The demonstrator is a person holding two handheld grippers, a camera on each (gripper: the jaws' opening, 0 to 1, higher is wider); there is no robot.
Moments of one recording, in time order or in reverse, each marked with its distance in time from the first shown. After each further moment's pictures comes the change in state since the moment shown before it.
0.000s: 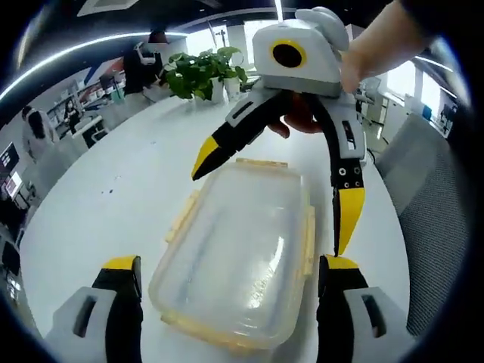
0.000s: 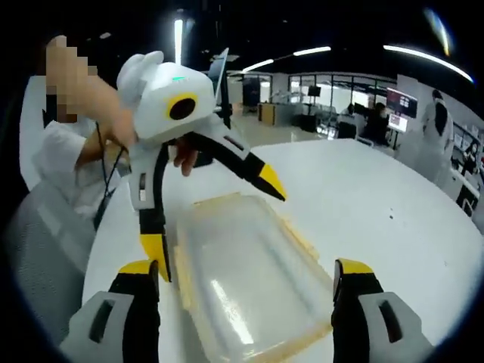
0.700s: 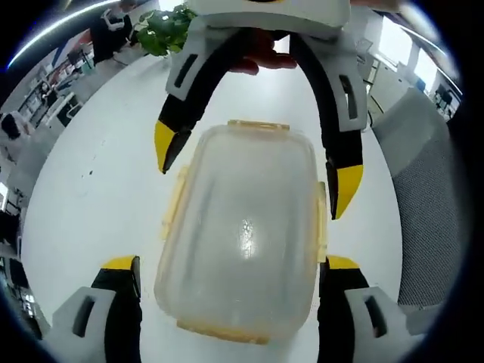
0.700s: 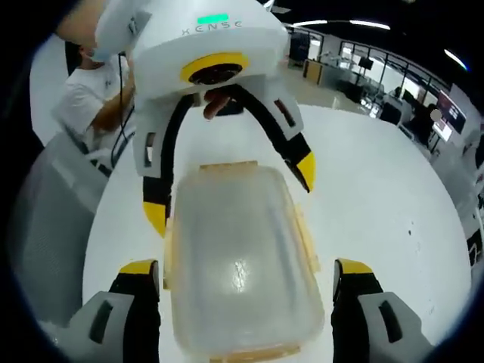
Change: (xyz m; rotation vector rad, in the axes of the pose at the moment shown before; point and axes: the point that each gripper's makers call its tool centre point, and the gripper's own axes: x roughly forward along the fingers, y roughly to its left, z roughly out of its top) left arm 0.006 0.007 -0.015 0.079 0.298 -0.098; right arm 0.014 -0.006 -0.011 -0.170 0.318 0.183
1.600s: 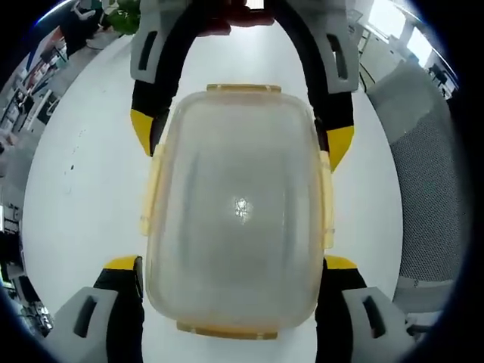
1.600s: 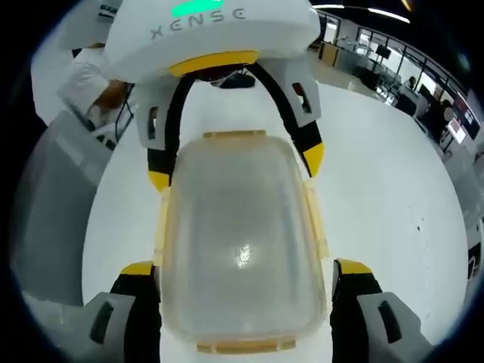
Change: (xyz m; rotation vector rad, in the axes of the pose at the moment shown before) left arm 0.012 -0.005 -0.019 0.105 0.214 -0.065; right arm 0.005 0.001 -0.025 -0.070 0.170 0.069
